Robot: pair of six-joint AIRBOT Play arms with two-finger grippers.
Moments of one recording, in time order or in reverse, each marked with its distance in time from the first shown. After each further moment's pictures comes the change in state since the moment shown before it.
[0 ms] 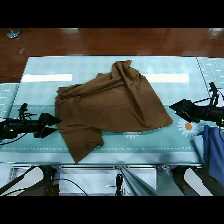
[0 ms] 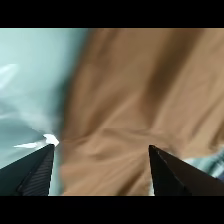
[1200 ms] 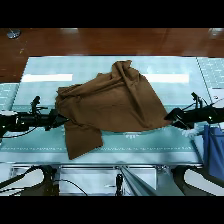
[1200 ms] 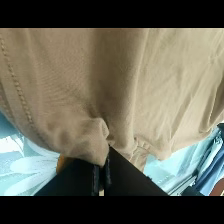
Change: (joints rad) left arm -0.149 -0.099 0.047 -0.132 0.043 0.122; right arm 0.100 -0.306 0.085 -0.219 0.006 0.136
